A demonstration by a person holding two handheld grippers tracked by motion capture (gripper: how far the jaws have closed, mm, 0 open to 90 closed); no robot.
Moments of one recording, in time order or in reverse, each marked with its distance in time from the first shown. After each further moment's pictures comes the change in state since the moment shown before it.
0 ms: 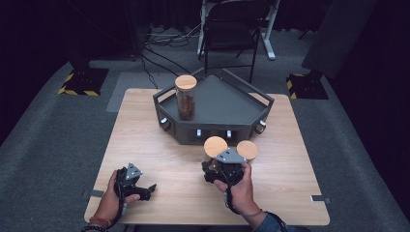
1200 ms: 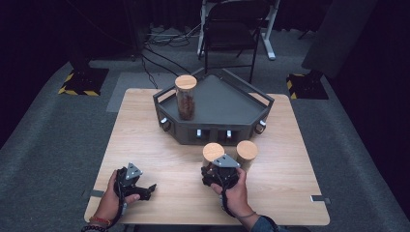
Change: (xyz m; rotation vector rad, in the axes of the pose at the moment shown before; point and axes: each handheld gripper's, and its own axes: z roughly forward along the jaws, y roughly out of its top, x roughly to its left) left arm 0.000 0.000 0.000 -0.001 0.000 -0.001; right arm 0.002 -0.040 0.041 0.058 -0.034 0.047
